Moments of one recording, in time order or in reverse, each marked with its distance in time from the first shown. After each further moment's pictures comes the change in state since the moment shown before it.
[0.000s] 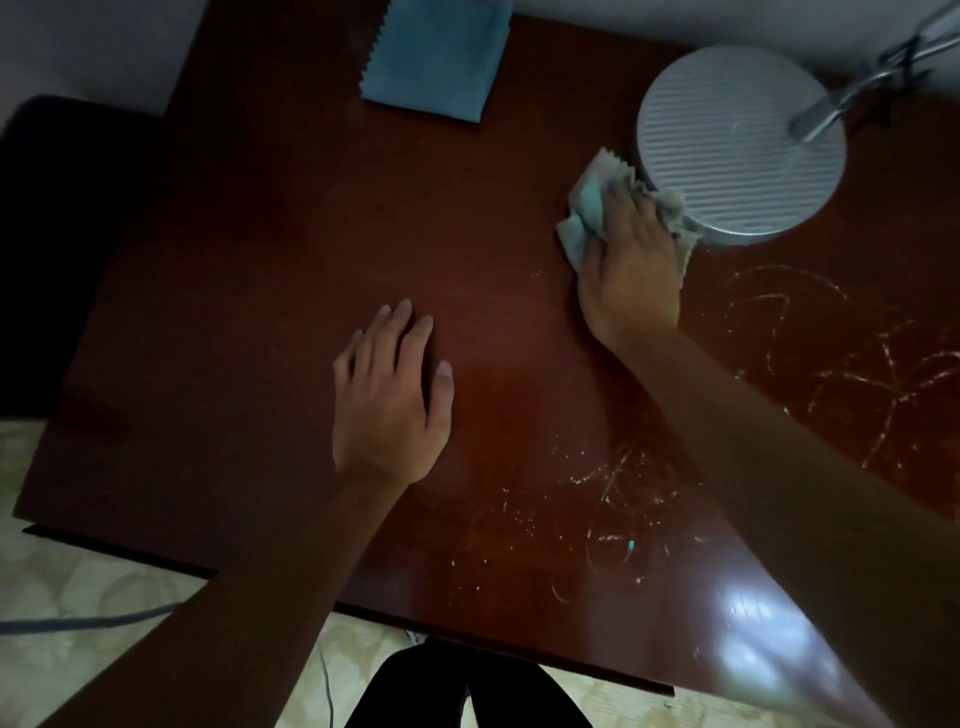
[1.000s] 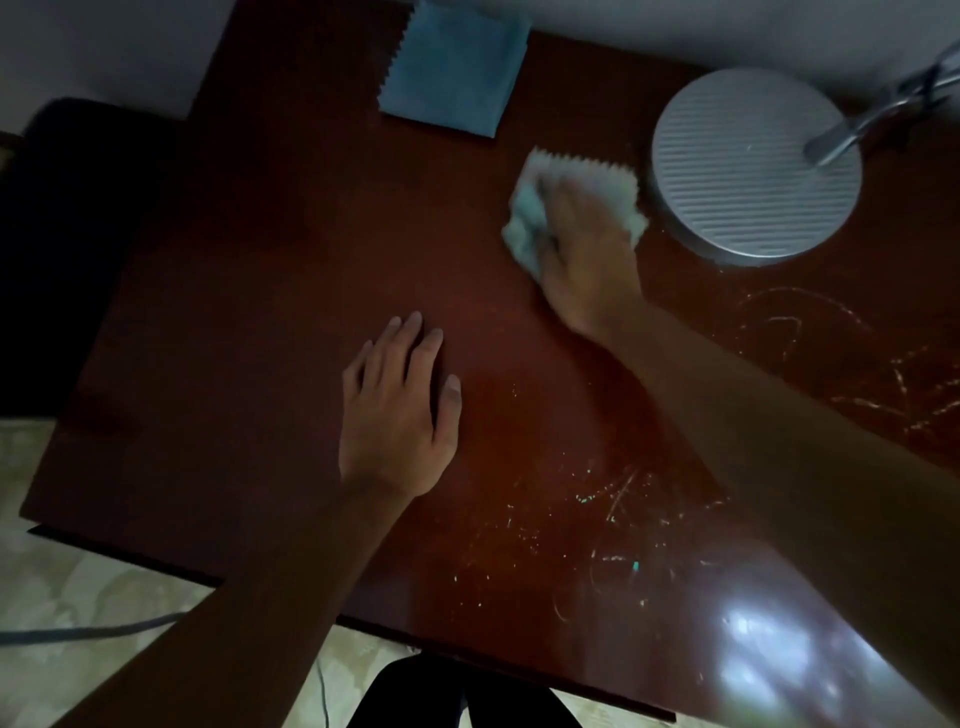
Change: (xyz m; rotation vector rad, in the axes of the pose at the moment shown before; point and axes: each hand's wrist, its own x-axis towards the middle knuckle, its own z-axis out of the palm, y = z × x) left_hand 0.000 0.000 -0.002 0.017 -0.006 0.011; right_hand 0.029 -0.024 0.018 0.036 -0.188 -0.283
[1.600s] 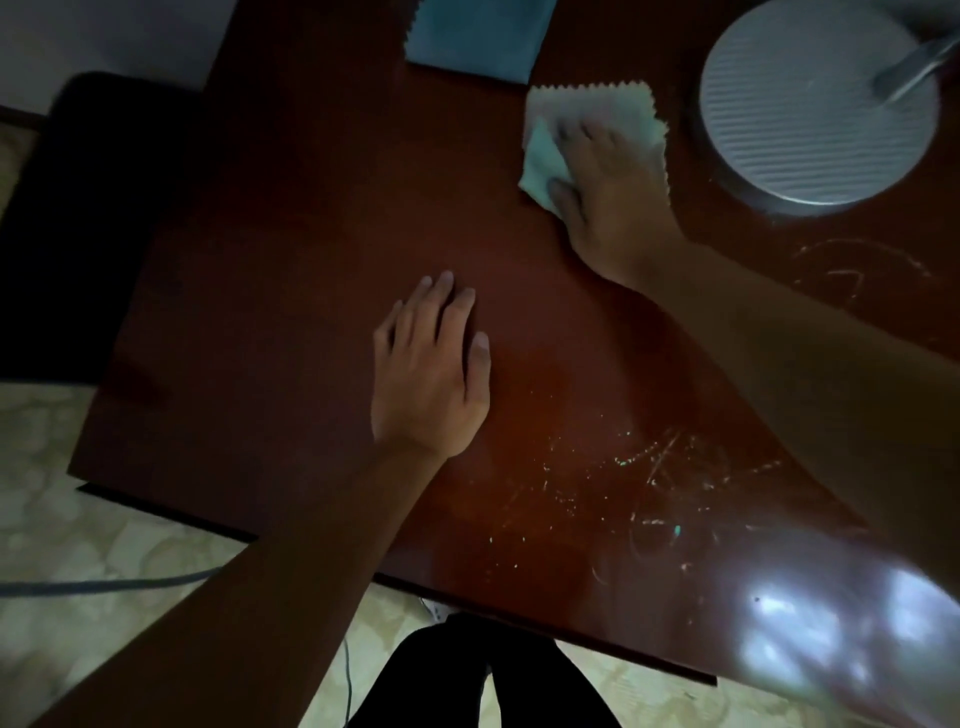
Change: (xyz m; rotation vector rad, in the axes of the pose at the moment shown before) left_hand 0.000 -0.001 0.002 -0.030 0.025 0.003; right_hand 0.012 -0.003 0.004 -0.098 -0.068 -0.087
